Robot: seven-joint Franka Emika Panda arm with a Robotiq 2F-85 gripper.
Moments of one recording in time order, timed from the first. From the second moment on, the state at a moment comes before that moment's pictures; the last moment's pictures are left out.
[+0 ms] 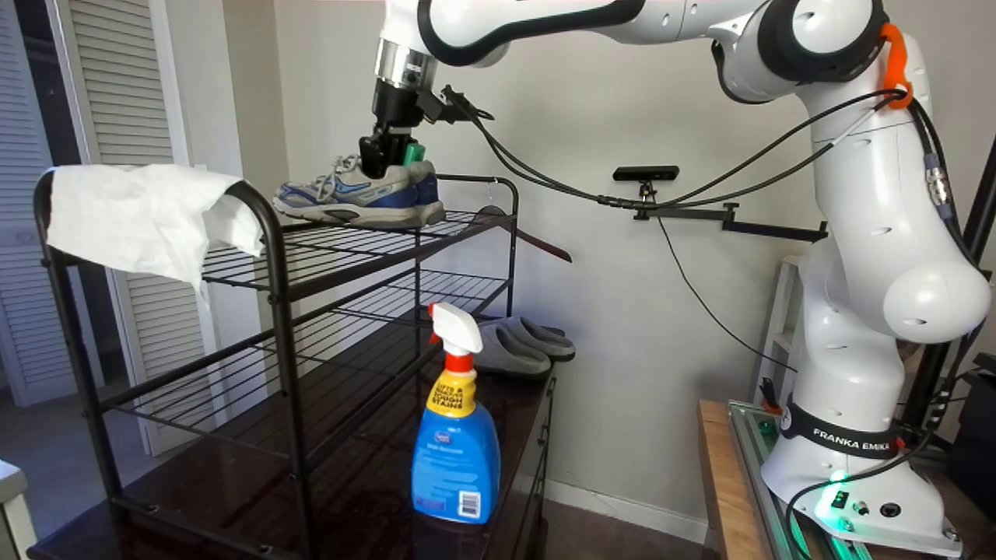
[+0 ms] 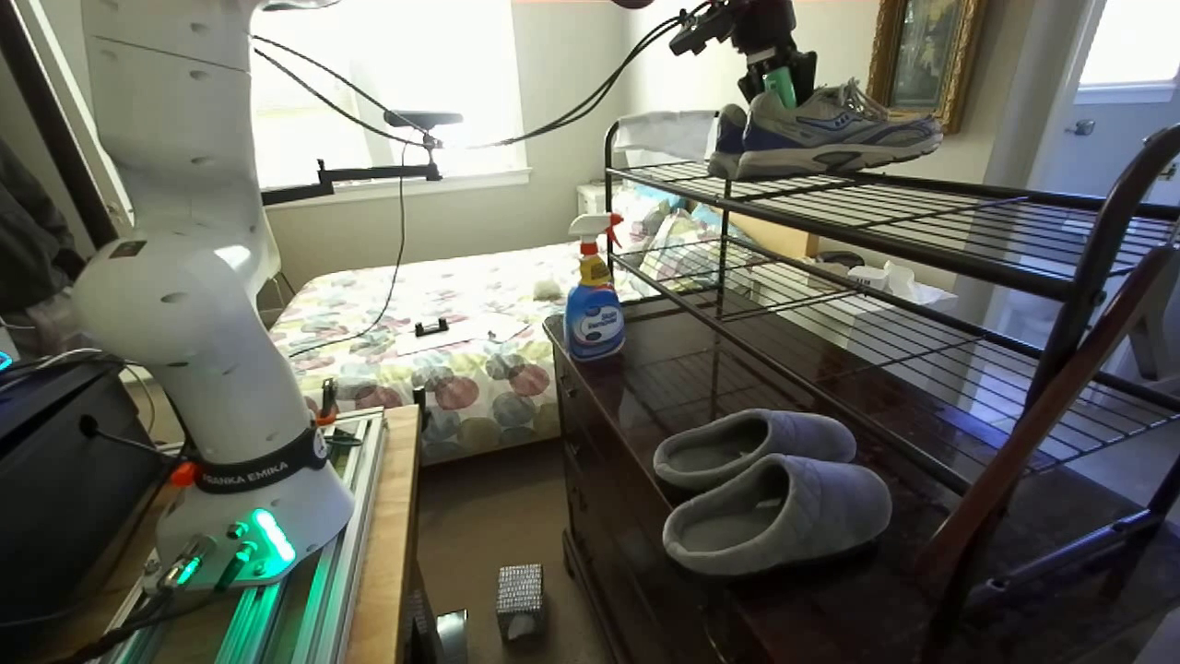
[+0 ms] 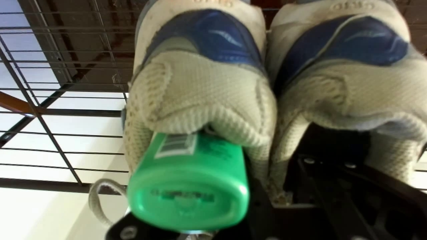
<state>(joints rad) 0.11 0.27 0.06 -1.42 -0.23 2.02 0.20</state>
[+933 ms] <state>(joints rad) 0.13 0.32 0.03 -1.32 -0.23 1.96 0.25</state>
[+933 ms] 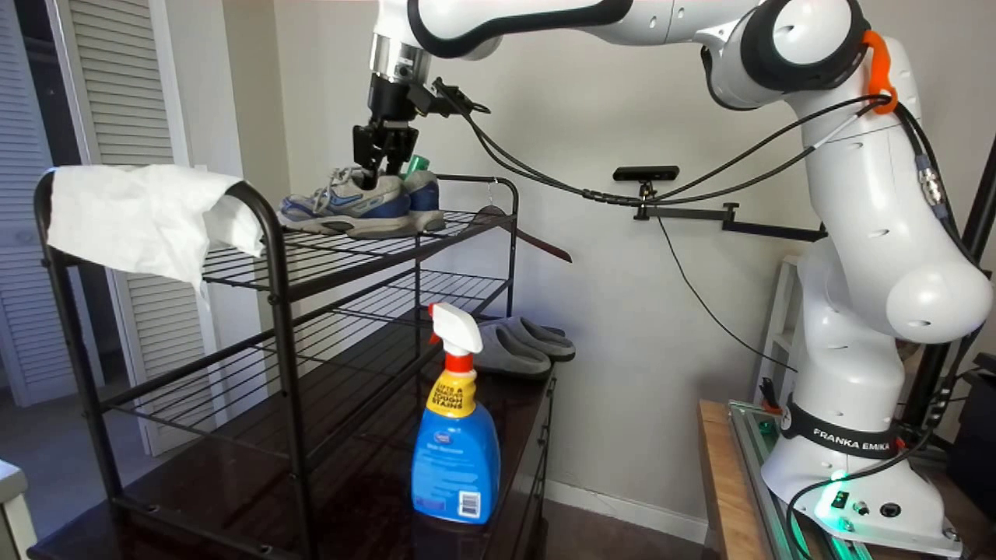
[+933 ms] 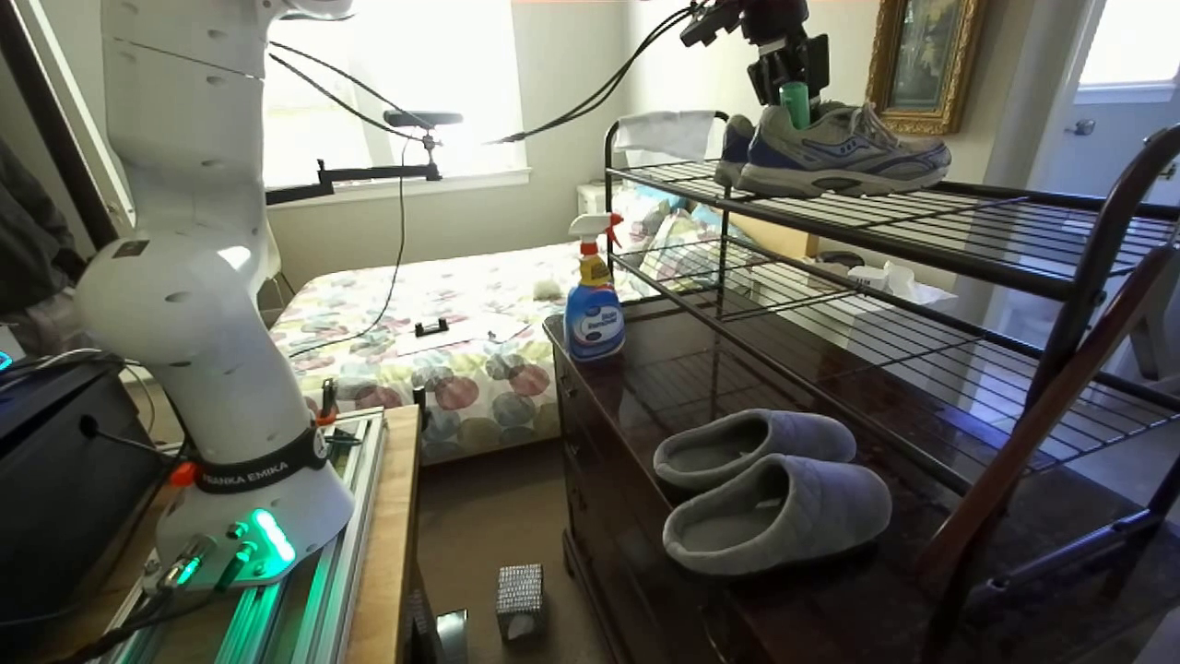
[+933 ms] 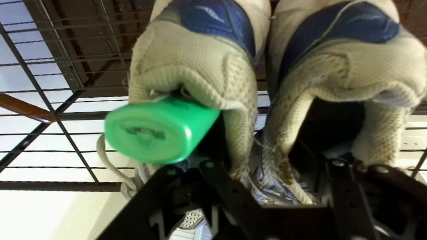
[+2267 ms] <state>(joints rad) 0.15 0.22 -0.02 -1.24 -0.34 1.69 0.28</state>
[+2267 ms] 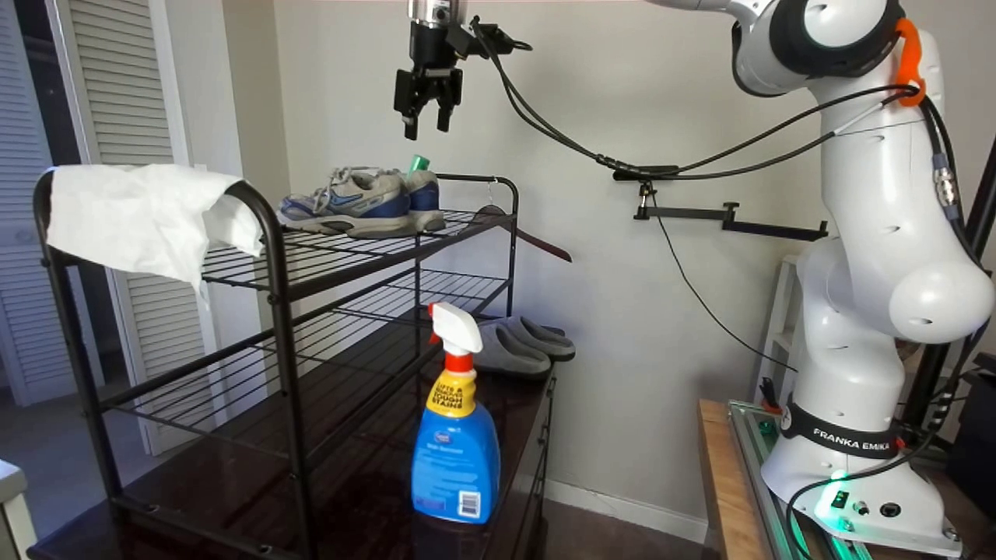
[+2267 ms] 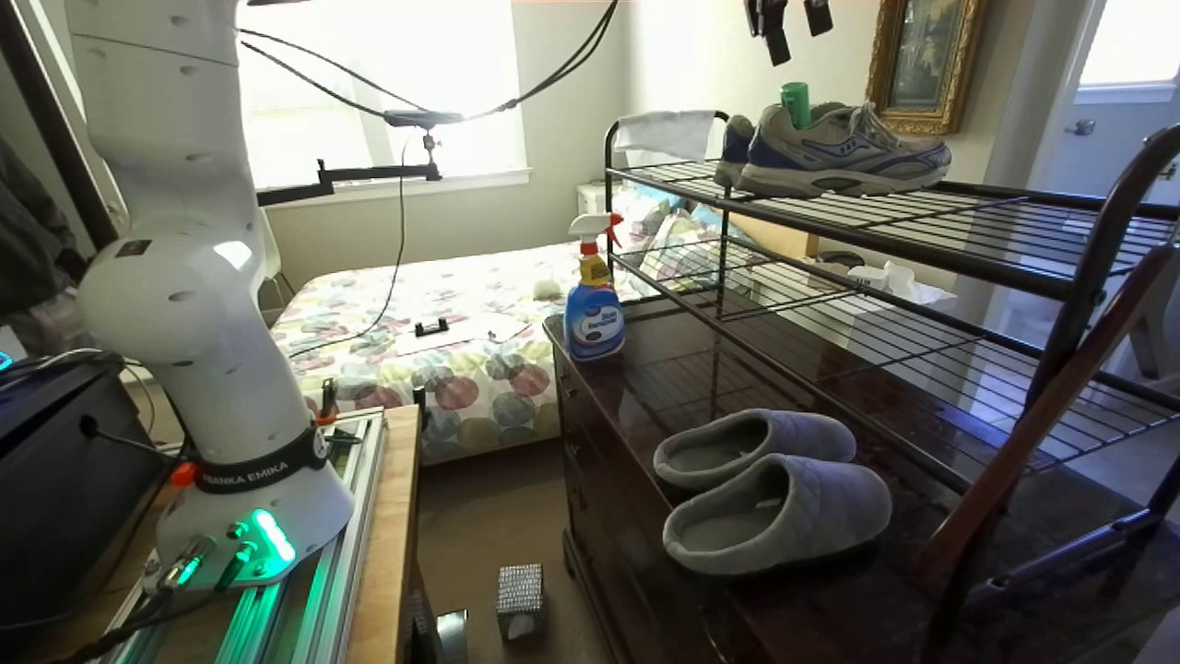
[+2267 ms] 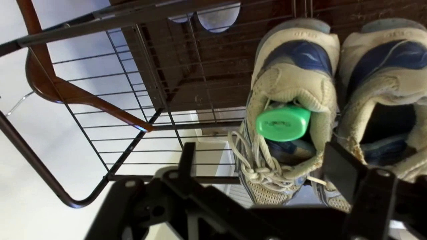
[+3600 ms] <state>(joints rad) 0.08 0.30 -0.01 -1.19 -0.07 1.61 0.03</state>
